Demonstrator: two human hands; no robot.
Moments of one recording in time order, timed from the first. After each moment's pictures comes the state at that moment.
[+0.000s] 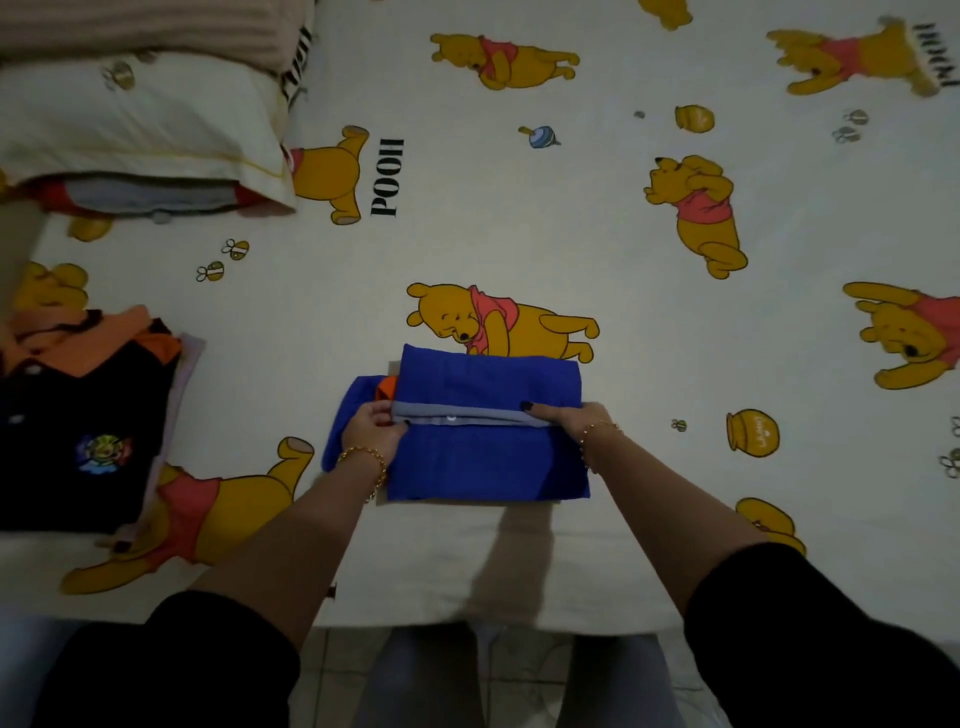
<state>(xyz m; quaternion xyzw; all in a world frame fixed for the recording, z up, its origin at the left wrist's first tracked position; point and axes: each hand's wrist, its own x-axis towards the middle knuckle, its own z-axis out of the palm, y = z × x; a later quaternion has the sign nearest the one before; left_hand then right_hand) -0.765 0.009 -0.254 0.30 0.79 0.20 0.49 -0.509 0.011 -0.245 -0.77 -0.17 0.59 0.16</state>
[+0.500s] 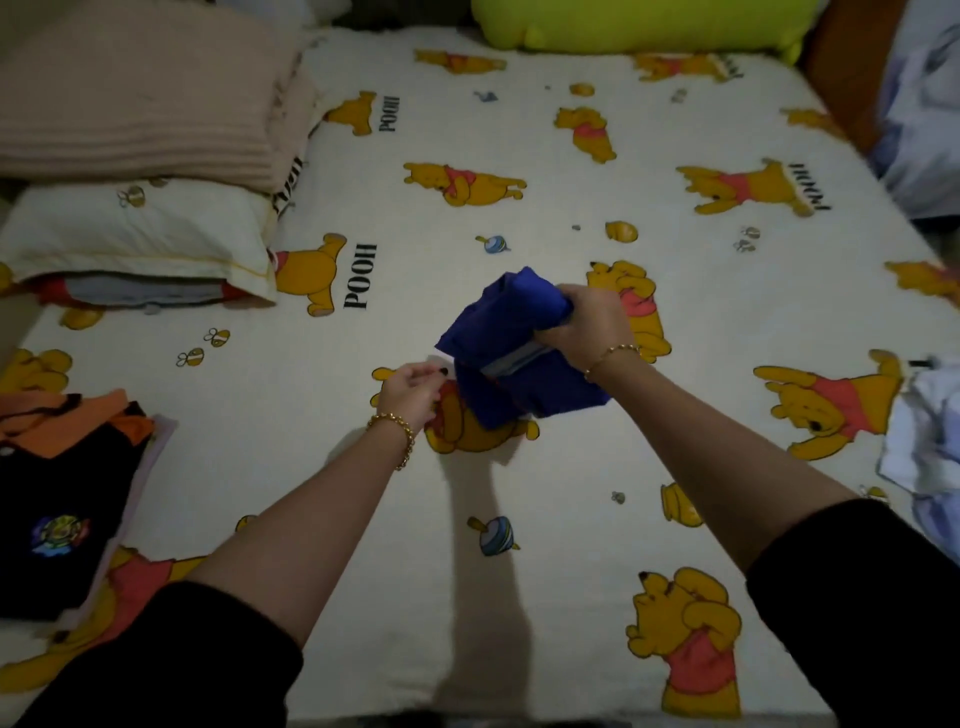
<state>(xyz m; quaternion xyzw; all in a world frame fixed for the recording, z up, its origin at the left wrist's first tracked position) -0.660 0.091 -0.148 0.34 0.69 0.35 0.54 -0.449 0.117 -0.075 -0.69 -0.66 0.19 0.23</state>
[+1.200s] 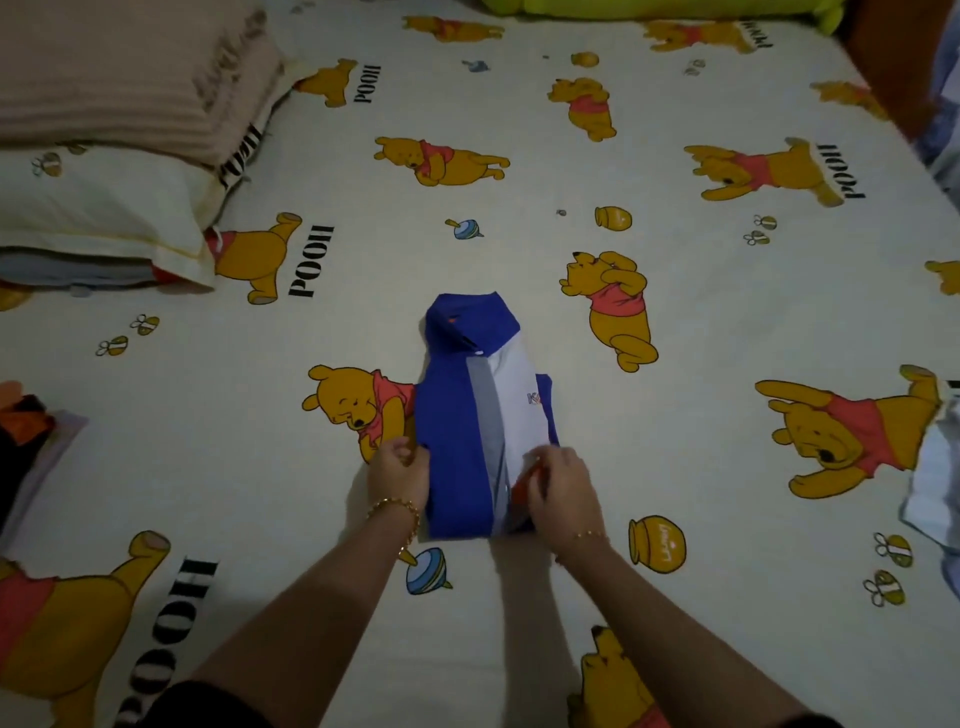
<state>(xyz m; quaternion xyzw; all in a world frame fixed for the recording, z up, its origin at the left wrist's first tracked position) -0.562 0.053 -0.230 0.34 0.81 0.25 0.41 -0.380 0.019 -0.257 -0.73 -0.59 0.28 0.18</state>
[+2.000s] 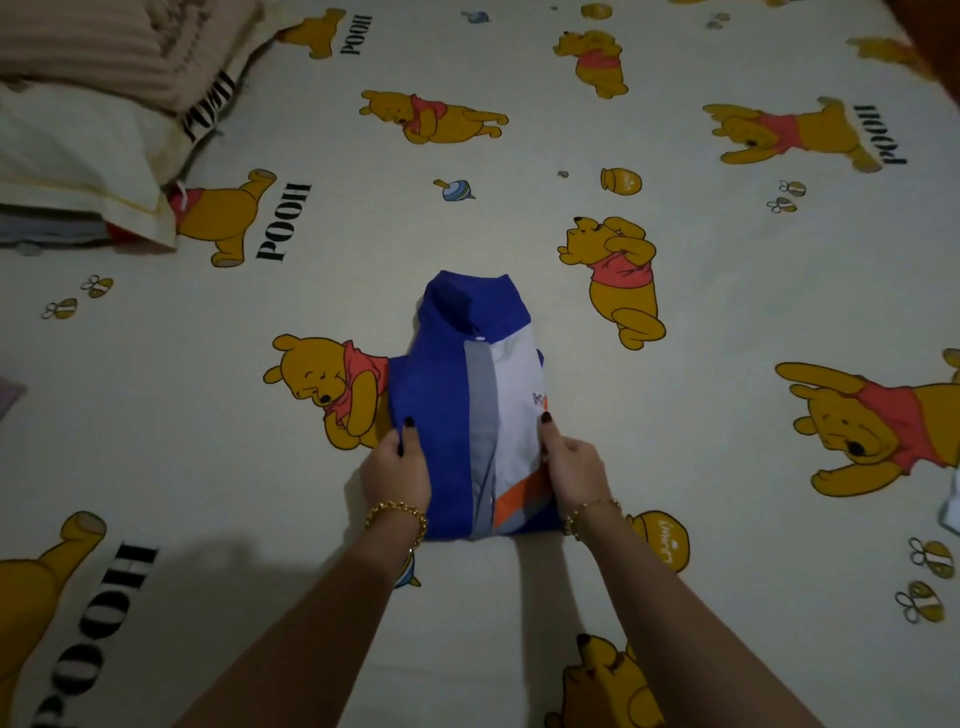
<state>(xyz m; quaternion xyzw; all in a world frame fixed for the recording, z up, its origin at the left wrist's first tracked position) -0.515 0.051 -0.256 0.34 0.82 0.29 0.35 -0.352 0.053 -0.269 -0.74 -0.32 0.51 0.29</state>
